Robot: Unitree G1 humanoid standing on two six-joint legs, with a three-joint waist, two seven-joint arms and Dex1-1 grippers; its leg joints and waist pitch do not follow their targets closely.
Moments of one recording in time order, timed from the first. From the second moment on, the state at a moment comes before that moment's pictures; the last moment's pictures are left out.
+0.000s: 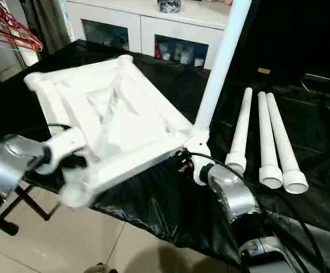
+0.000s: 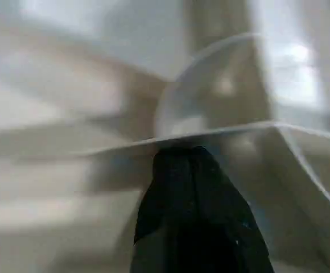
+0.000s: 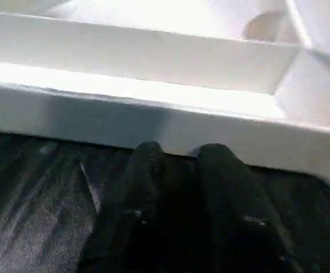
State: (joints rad) left arm -0.55 0.58 -0.34 0.34 0.20 0.45 -1.10; right arm -0.46 -0.24 0.14 0.60 0.06 0.17 0.61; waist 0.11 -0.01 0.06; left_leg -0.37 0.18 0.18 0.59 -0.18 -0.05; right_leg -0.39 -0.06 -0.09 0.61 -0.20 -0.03
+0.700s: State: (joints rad) left arm -0.70 0.23 -0.39 0.57 0.19 0.33 -0.80; right arm -0.45 -0.26 0.11 0.58 0.04 0.12 0.56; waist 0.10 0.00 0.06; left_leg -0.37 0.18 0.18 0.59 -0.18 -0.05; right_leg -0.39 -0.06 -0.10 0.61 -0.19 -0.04
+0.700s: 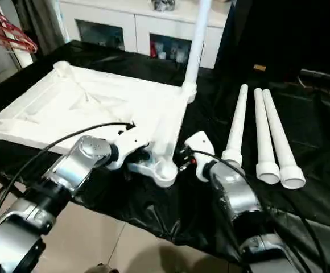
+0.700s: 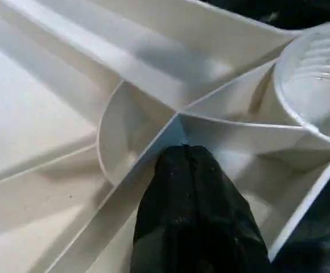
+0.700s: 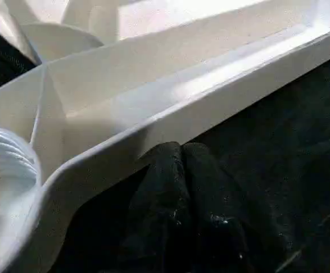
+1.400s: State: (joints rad) left arm -0.43 0.16 -0.06 0.13 -0.03 0.37 -0.58; right arm -0.47 -0.29 -0.17 0.31 0.09 0.51 0.18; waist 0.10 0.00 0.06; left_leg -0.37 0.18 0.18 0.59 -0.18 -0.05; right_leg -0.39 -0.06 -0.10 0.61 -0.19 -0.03
